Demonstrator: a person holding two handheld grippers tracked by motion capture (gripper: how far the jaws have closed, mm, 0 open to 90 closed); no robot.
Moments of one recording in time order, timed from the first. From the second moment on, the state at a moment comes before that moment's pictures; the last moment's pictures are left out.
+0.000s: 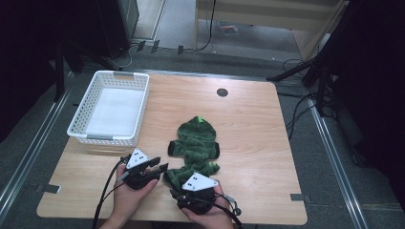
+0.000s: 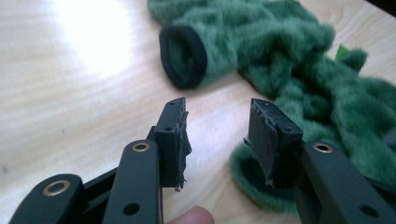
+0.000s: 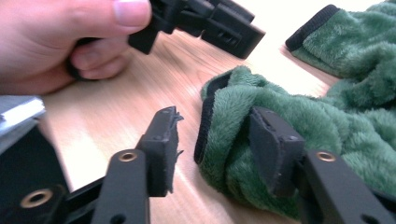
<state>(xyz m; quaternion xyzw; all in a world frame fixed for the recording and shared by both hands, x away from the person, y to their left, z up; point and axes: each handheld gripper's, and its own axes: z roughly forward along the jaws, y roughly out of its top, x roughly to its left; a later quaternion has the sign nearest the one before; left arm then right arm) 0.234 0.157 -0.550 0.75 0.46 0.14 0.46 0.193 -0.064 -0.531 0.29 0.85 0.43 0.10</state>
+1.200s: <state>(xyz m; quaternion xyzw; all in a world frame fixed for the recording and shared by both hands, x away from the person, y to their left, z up) 0.214 0.112 -0.548 0.80 0.38 0.12 0.46 0.229 -0.138 -0.526 0.42 0.77 0.43 0.21</state>
